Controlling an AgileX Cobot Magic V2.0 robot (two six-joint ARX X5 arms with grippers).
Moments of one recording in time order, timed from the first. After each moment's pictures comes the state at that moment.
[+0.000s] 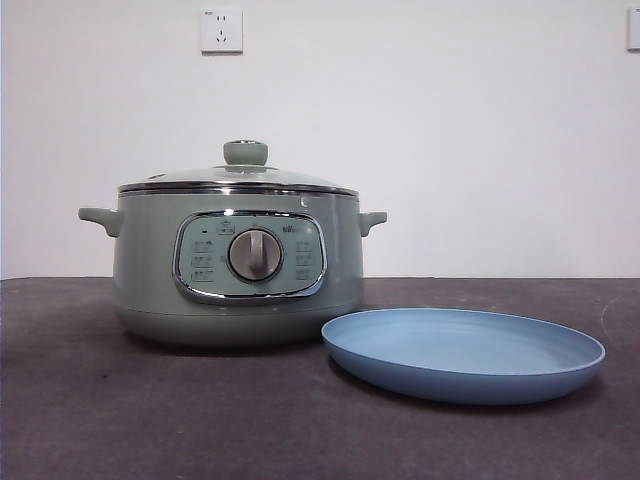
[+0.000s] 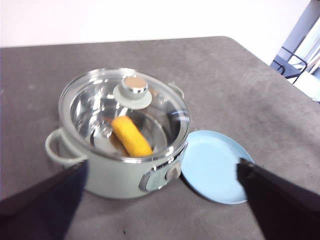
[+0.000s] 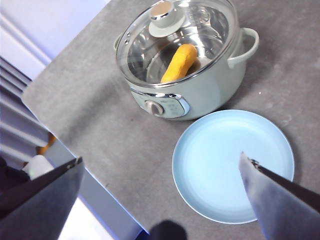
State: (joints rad) left arm 0.07 0.73 1.09 -0.83 0.66 0.06; right arm 0.14 0.94 1.21 -1.00 -0.65 -0.12
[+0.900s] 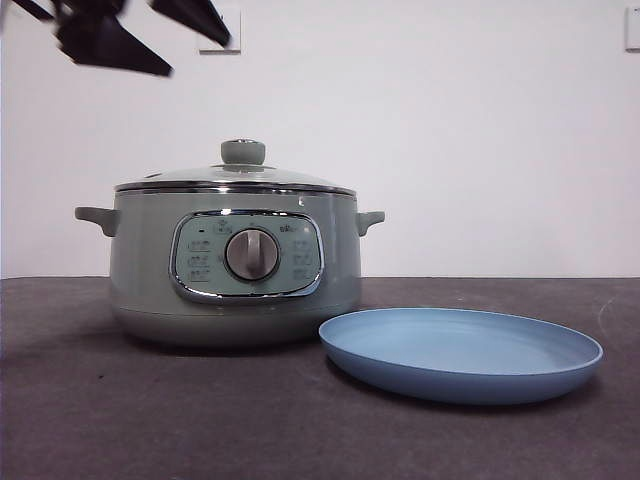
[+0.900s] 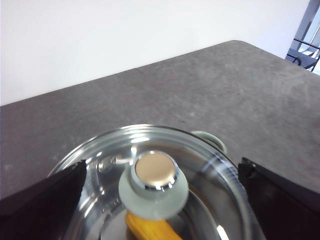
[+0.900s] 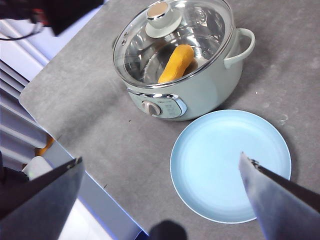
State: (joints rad) left arm -0.28 1.34 1.09 -0.06 0.35 0.05; right arm 0.14 0.94 1.21 -1.00 -0.65 -0.12
